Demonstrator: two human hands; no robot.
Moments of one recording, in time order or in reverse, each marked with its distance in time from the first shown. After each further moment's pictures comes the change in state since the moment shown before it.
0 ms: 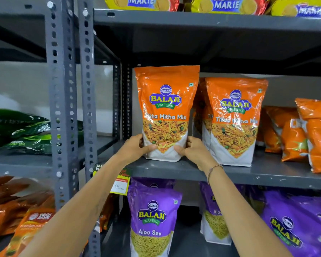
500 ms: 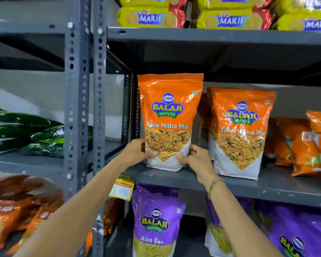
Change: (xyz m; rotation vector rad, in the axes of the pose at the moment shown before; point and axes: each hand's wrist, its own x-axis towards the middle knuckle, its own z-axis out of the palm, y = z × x) left_hand -0.011 0.016 -0.013 -0.023 0.050 -0.026; right_hand -0.011 -0.006 0.007 0.261 0.050 -0.012
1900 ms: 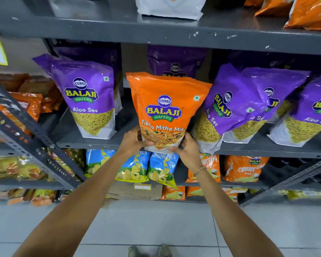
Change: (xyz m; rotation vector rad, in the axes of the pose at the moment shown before) left_hand -0.181 -0.116 0.336 -0.130 -0.237 -0.467; right_hand -0.234 0.289 -0.179 -0.218 -0.063 0.382
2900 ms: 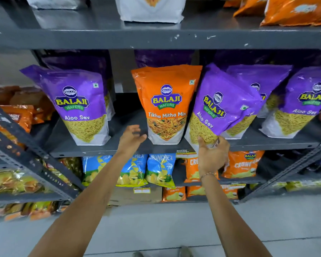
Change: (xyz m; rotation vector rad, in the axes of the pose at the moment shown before) left_hand 0.012 0.010 0.014 -0.089 0.126 -0.150; right_hand -0.026 -0.011 -0.041 -0.154 0.977 0.143
